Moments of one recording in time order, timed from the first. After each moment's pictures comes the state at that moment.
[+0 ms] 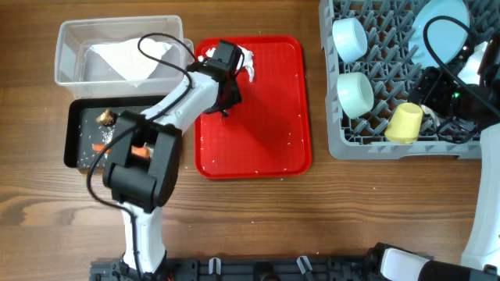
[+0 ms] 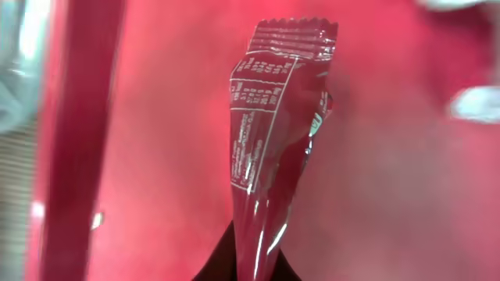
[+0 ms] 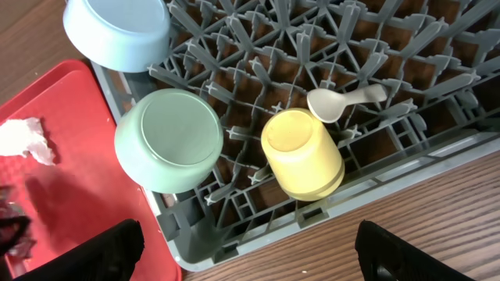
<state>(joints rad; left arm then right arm) -0.39 2.11 1.51 -0.69 -0.10 -0.64 -0.29 1.41 1.52 -1.18 -0.12 0.23</state>
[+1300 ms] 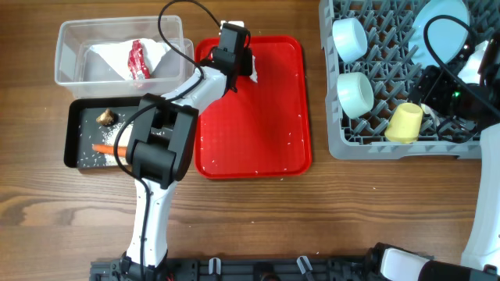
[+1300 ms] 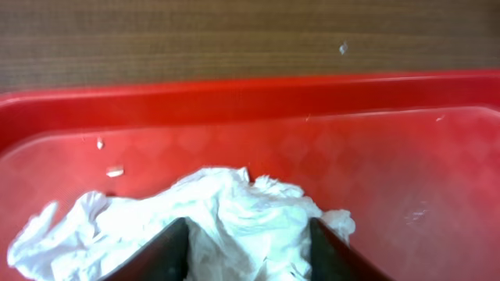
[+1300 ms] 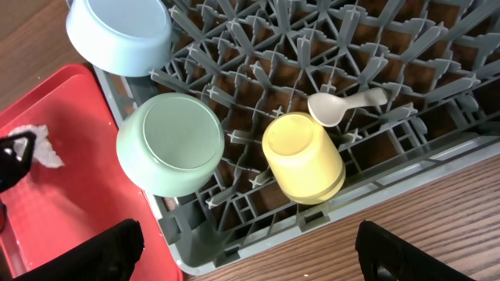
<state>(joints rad) -0.38 2.35 1.68 -0.15 -0.10 -0.29 -0.29 1.41 1.52 -1.17 -0.12 0.24</state>
